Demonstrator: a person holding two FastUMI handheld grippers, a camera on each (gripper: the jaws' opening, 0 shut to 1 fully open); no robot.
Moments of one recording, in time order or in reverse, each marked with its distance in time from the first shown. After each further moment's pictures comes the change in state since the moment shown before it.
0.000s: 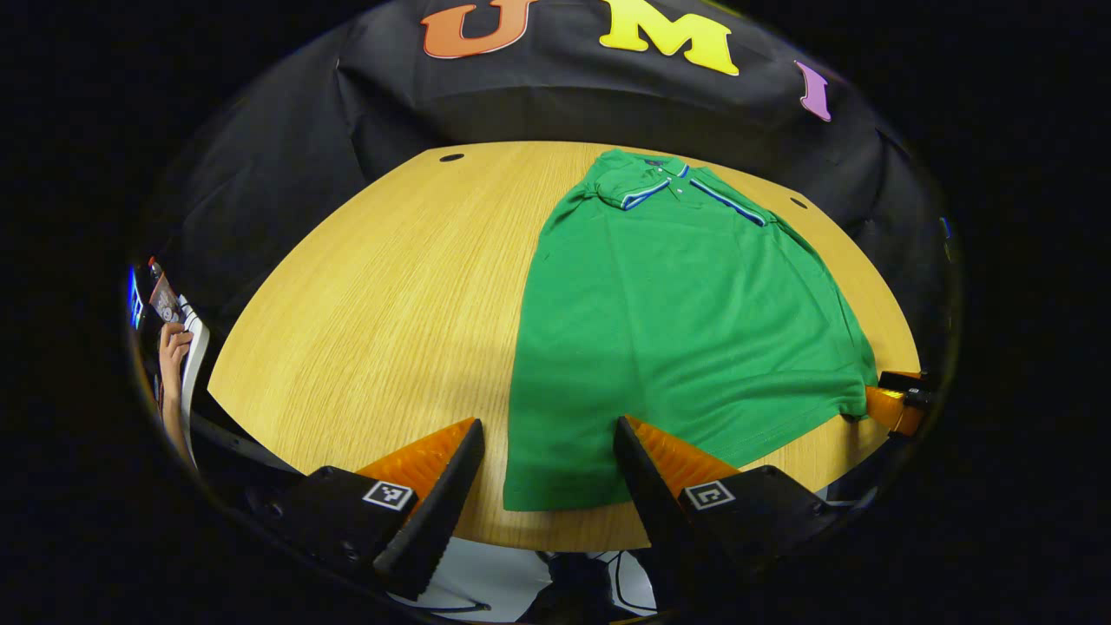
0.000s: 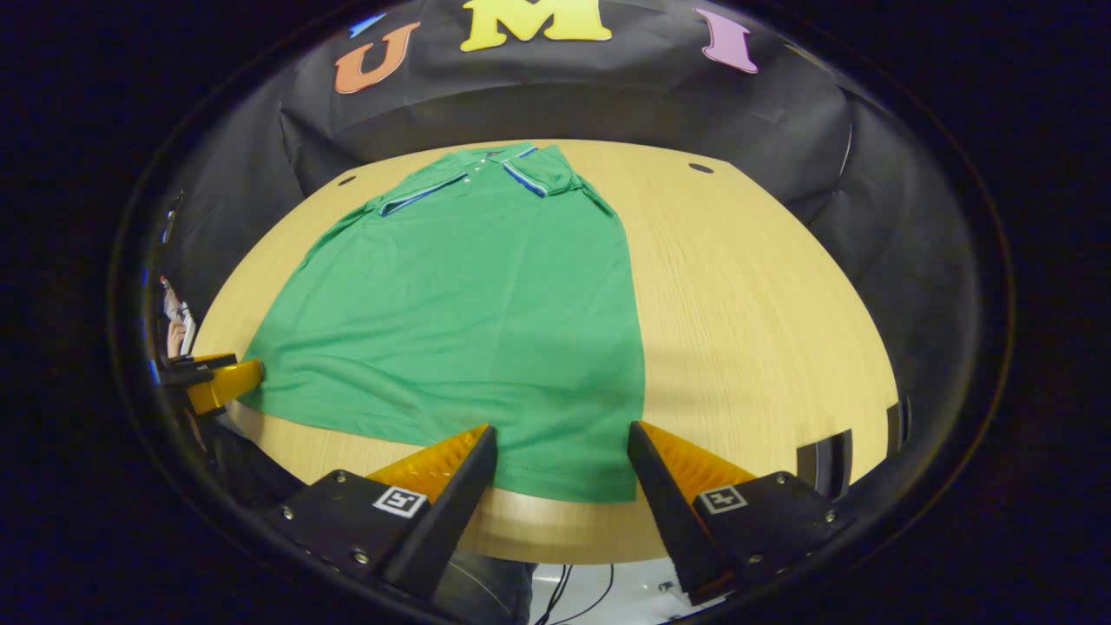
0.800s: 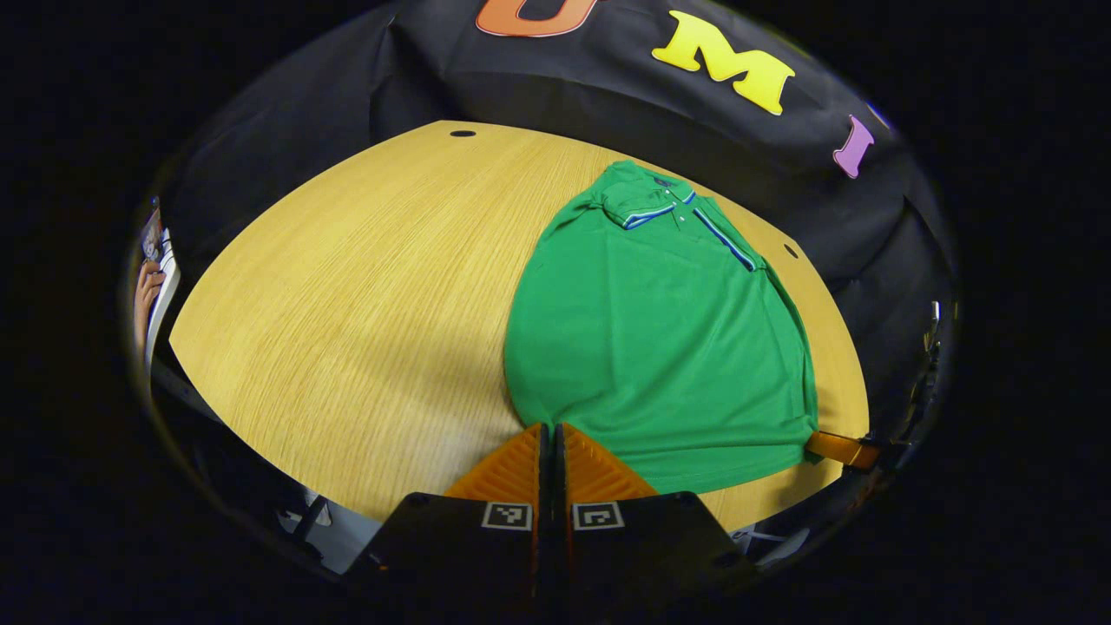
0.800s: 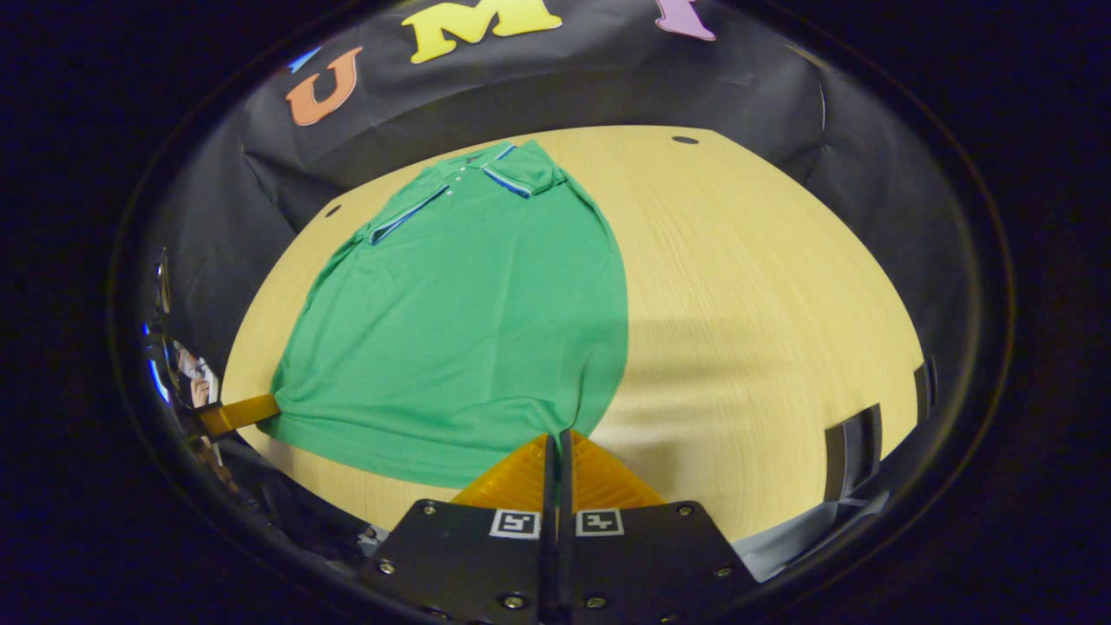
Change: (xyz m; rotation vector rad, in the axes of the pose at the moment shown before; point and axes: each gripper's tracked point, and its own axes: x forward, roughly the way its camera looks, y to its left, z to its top) left arm -0.003 -0.014 0.021 -0.227 0.027 -0.137; right arm 0.001 0.006 0.013 0.167 0.047 0.065
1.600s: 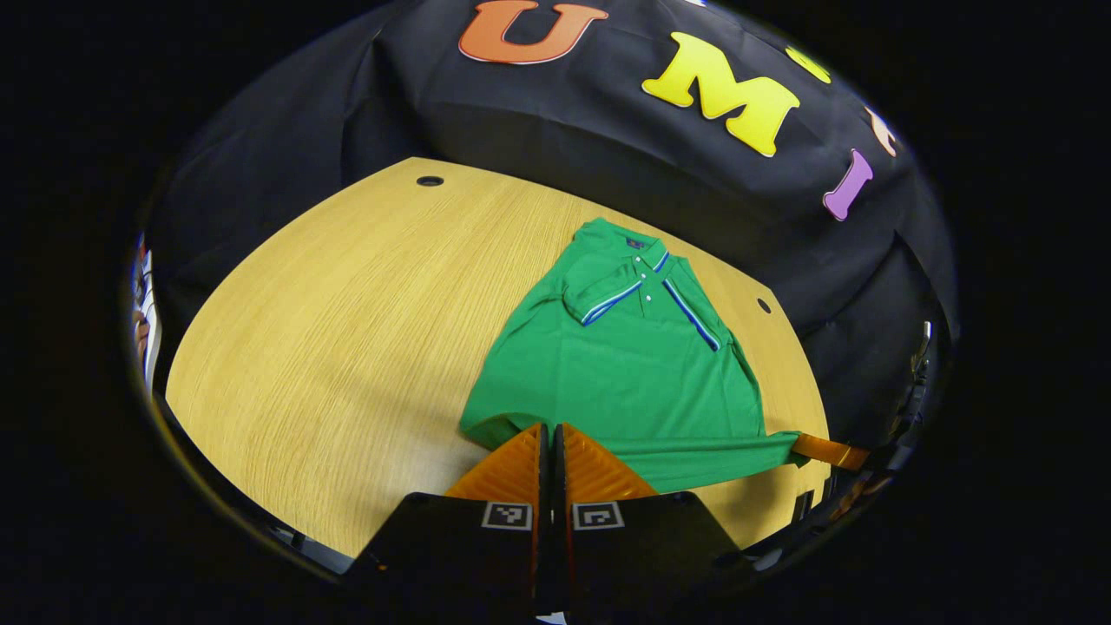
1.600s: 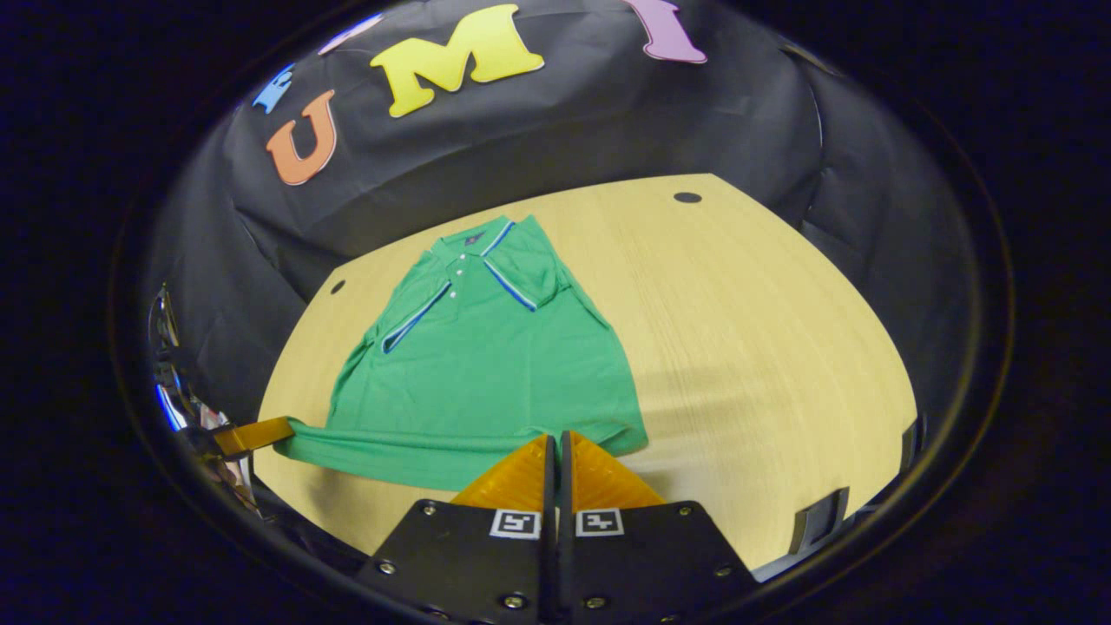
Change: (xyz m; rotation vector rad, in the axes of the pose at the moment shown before) left arm 0.008 -0.040 0.115 0.002 -0.104 -0.082; right arm -0.008 0.015 0.130 0.062 -0.144 0.049
